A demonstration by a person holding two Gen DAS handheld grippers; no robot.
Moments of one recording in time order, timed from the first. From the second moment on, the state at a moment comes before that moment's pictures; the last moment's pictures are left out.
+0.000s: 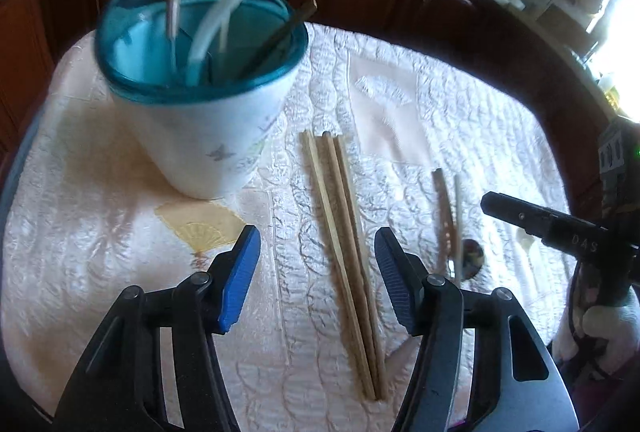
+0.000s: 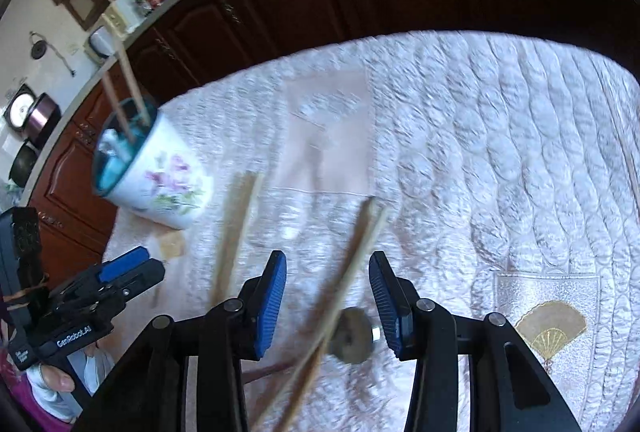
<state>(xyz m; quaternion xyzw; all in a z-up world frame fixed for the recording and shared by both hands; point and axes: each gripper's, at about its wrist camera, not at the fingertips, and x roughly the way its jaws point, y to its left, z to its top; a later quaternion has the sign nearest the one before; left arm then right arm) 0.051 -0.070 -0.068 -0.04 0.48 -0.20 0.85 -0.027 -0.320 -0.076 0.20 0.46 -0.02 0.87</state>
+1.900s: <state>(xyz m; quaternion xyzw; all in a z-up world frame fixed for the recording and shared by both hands) 0.010 -0.047 -0.099 0.02 0.55 -0.23 0.80 0.039 -0.279 -0.097 0.17 0.52 0.03 0.84</state>
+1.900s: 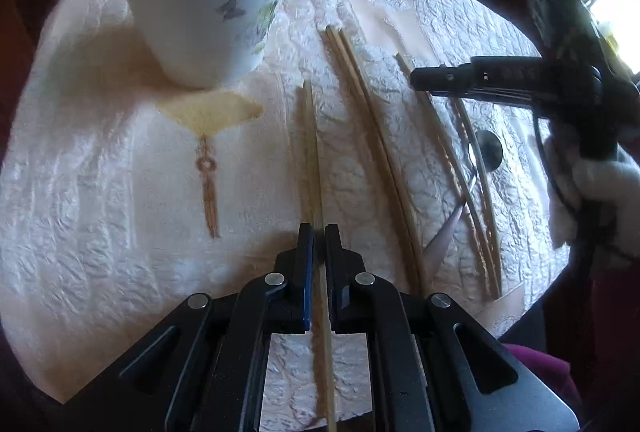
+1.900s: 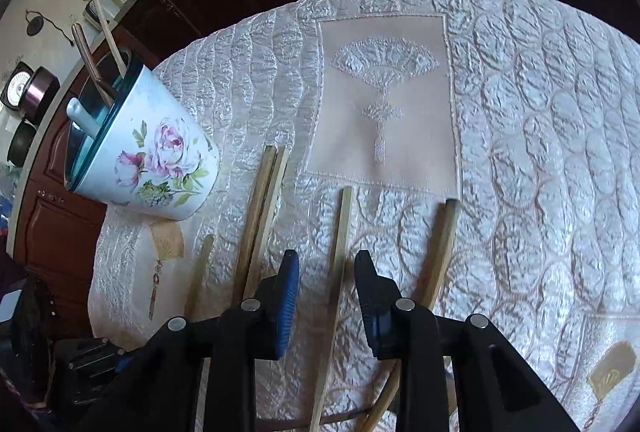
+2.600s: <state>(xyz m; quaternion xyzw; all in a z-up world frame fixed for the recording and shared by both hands) 0.083 -0.078 -0.101 0.04 0.54 -0.21 0.82 0.069 -0.270 -0.084 0.13 0.51 0.05 0.85</state>
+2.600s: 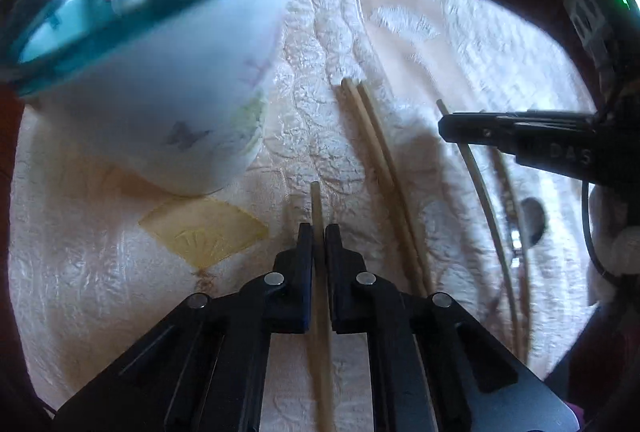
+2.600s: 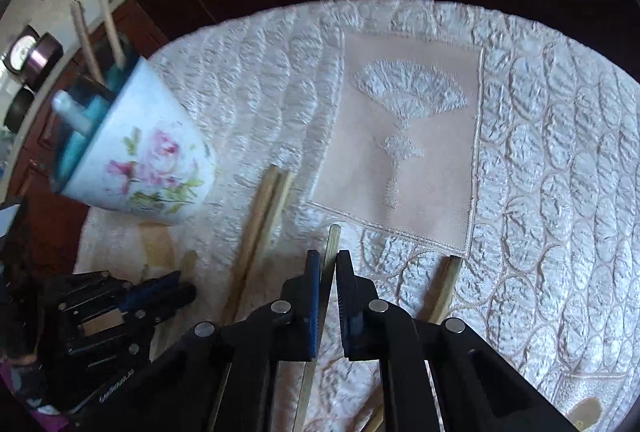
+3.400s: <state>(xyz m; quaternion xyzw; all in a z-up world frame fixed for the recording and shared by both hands) 0.010 0.019 0.050 -0.04 0.39 -0.27 0.88 -0.033 -0.237 0.062 0.08 0.34 0.11 0.93</state>
